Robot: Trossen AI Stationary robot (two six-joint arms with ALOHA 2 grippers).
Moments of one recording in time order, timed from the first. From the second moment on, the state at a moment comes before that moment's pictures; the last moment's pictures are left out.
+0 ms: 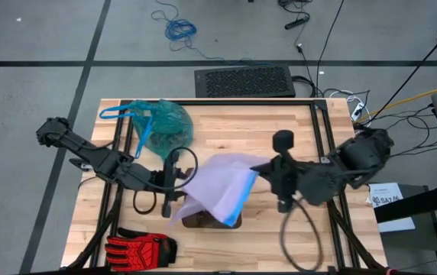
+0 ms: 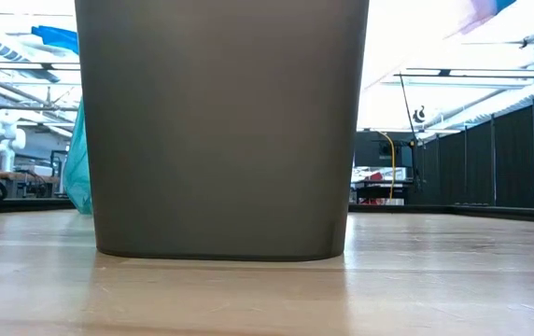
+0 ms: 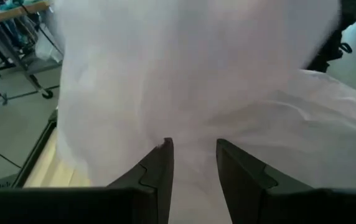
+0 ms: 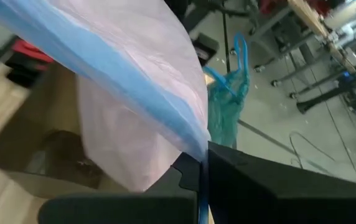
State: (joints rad) left arm -0.49 1.18 1.12 -0.28 -0.41 0.08; right arm 0.57 1.72 2.36 -1.32 0.72 -0.17
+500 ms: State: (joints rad) left arm -0.49 1.15 1.12 -0.18 -0.24 0.08; right arm 0.74 1.68 2.36 -1.32 0.78 -0.17
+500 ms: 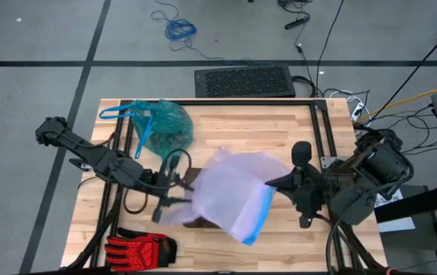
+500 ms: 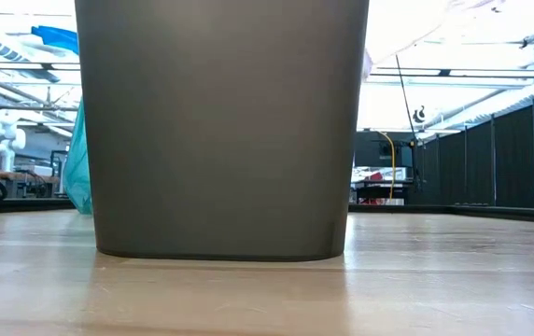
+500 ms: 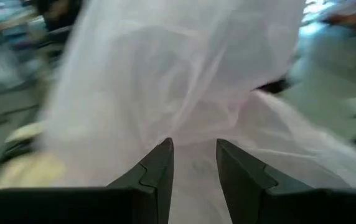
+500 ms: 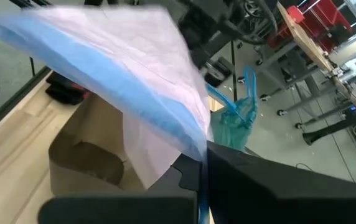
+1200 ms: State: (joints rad) left arm -0.52 1.04 1.12 -0.25 -0.10 0.13; right arm 0.73 1.68 2.36 -1.37 0.79 -0.13
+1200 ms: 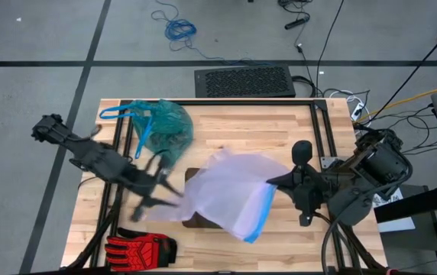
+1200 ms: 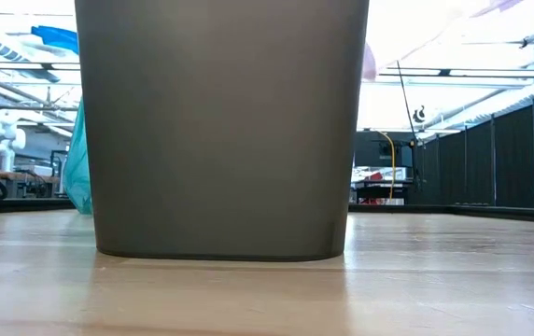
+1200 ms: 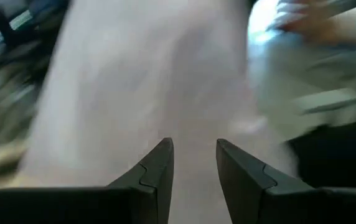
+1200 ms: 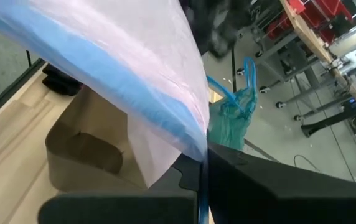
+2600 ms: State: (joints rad) left arm -0.38 1.45 1.12 -0.05 -0.16 0.04; right arm 0.68 1.68 2.36 -1.34 0.73 -0.18
